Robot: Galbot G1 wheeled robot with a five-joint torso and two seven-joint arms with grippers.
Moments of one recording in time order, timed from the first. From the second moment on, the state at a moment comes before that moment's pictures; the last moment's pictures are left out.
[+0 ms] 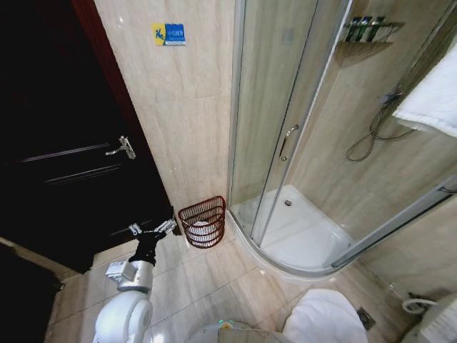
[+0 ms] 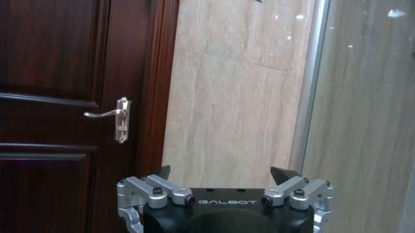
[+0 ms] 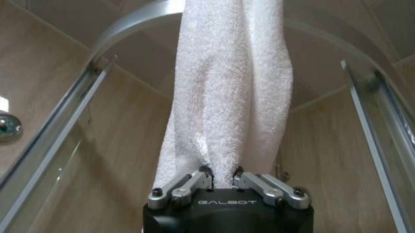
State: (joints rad) left arm 1.72 -1.50 -0.64 -2.38 -0.24 0.08 -0.08; right arm -1.34 -0.19 1.65 1.56 1.42 -0.13 0.20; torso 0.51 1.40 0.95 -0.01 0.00
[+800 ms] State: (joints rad) left arm 1.72 -1.50 -0.64 -2.38 -0.24 0.08 -0.08; right arm -1.34 0.04 1.60 1.78 1.28 -0.11 0.09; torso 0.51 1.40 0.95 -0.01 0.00
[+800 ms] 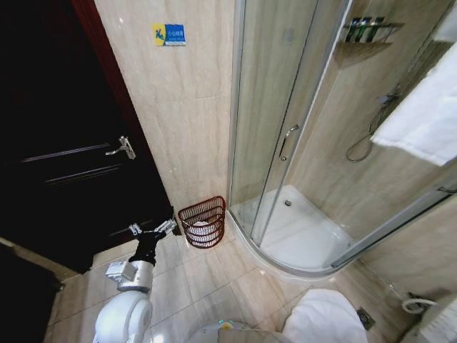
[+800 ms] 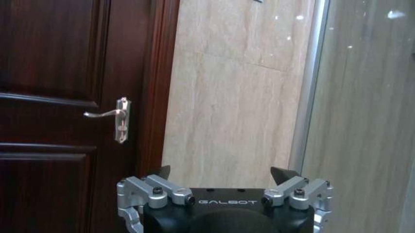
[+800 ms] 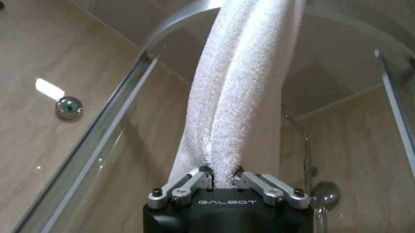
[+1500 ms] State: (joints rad) left arm 1.72 -1.50 -0.64 -2.38 -0.24 0.08 -0.08; right arm -1.47 0.33 1.54 1.97 1.15 -0.16 -0.03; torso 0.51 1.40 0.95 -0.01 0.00
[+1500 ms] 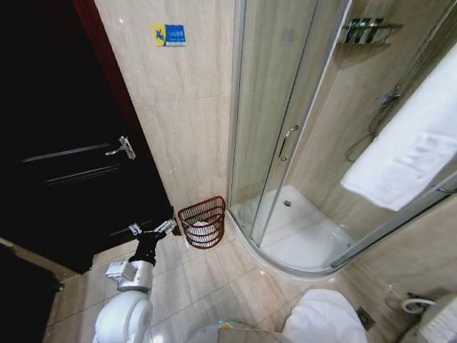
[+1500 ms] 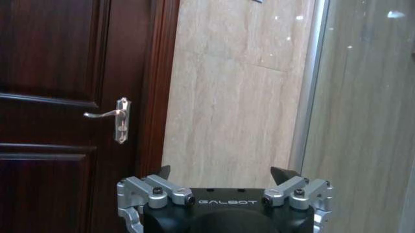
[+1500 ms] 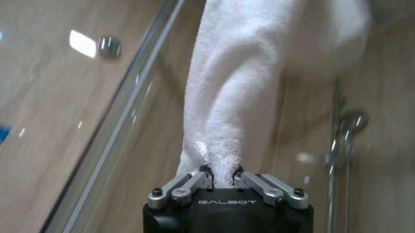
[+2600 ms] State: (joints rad) left arm 1.72 -1.50 -0.64 -2.38 -0.24 0.08 -0.08; right arm -1.74 0.72 1.33 2.15 0.84 -0.05 -0.19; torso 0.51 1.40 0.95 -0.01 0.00
